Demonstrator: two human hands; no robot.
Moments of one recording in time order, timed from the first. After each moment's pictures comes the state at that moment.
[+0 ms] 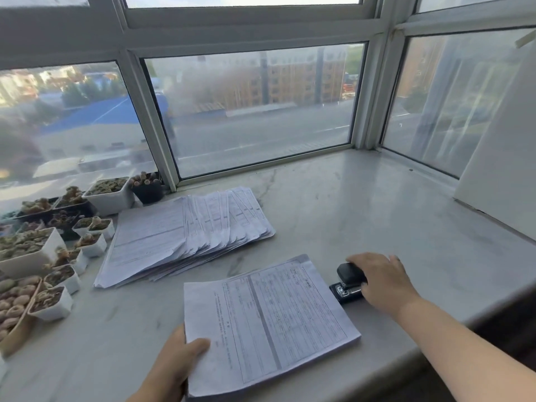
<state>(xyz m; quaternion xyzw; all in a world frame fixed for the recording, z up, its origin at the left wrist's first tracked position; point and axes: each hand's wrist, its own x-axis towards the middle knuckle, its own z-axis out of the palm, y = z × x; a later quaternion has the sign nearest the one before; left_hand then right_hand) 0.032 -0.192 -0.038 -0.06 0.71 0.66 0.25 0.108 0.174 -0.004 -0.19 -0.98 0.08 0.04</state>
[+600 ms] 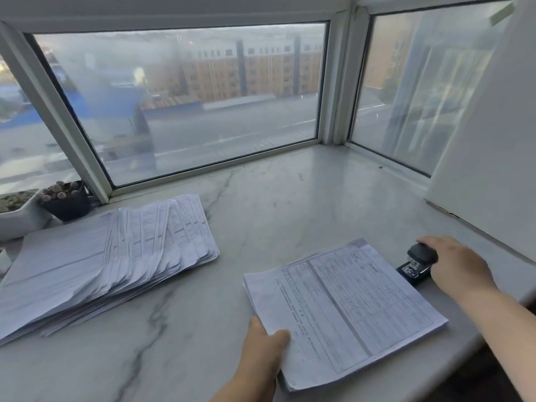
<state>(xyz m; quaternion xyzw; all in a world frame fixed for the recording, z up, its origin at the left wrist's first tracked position) 0.041 0.070 -0.057 -0.04 0.67 0.67 0.32 0.130 0.388 -0.006 -0.41 -0.89 0.13 0.13</state>
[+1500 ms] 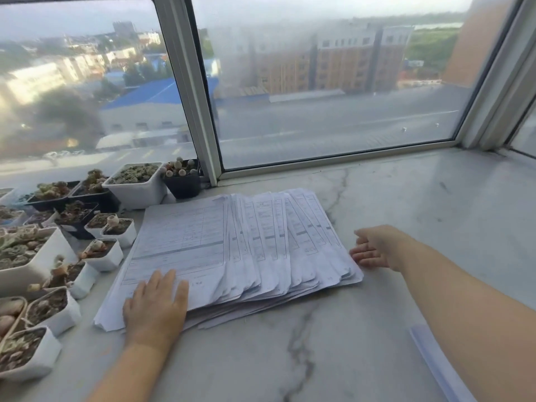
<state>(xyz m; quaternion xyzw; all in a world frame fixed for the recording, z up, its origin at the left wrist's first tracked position) -0.214 -0.243 -0.083 -0.04 0.99 0.09 0.02 -0.201 0.147 -0.024 -0.38 -0.74 0.56 -0.09</state>
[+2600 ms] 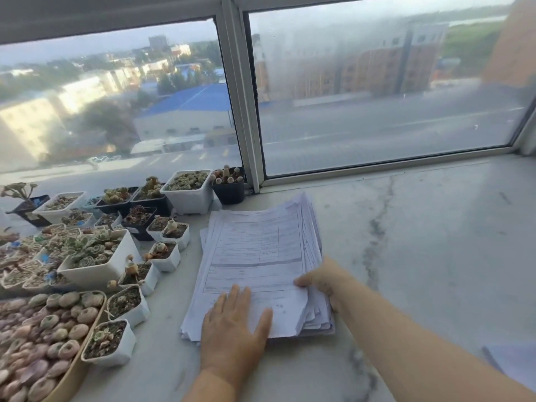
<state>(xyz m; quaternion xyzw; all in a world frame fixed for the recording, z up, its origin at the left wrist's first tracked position) -0.169 -0.230 -0.079 0.01 0.99 0.16 0.02 -0.222 -0.037 -0.050 -0.25 -0.69 0.67 -0.15</state>
